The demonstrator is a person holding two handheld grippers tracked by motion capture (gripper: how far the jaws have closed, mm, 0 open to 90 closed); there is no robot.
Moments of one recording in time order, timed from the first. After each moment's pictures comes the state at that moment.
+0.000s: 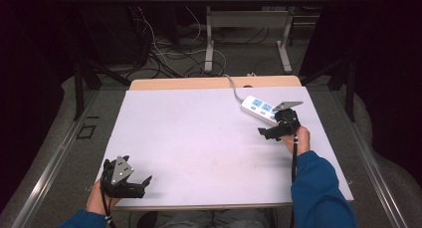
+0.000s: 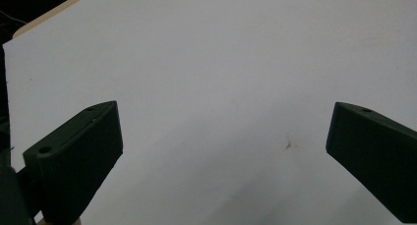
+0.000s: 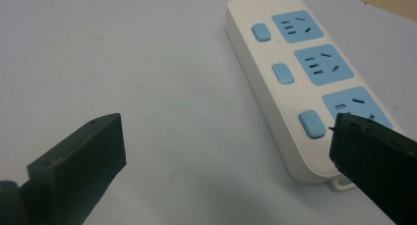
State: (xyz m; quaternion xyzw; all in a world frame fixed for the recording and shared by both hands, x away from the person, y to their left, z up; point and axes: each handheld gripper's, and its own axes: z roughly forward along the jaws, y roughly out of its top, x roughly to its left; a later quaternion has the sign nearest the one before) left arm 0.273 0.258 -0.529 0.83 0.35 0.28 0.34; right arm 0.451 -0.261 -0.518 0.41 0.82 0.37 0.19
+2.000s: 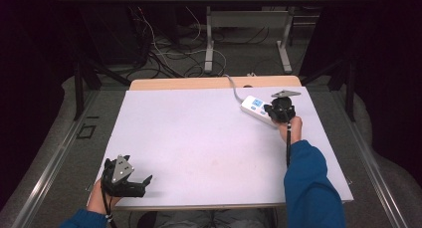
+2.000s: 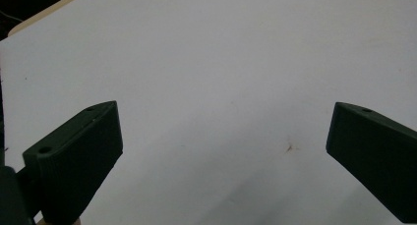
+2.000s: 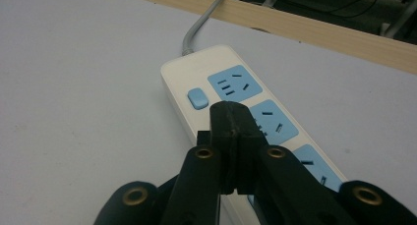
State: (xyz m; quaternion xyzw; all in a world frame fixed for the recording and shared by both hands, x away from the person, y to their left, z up) left arm 0.276 0.258 -0.531 0.83 0.35 0.27 0.34; right arm 0.492 -0.254 -0.517 0.47 0.75 0.39 0.26
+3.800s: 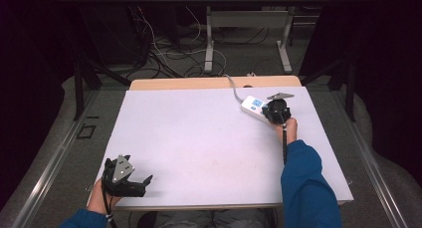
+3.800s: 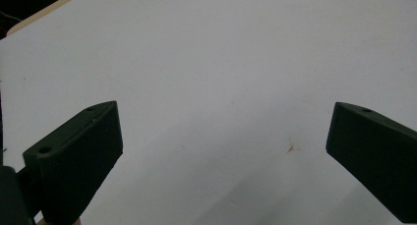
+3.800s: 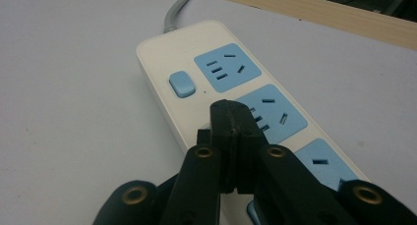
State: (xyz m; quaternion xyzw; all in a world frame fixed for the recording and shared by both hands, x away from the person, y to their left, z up) left arm 0.278 0.258 -0.532 0.83 0.35 0.27 0.34; right arm 0.506 -0.248 -0.542 0.49 0.75 0.36 0.27
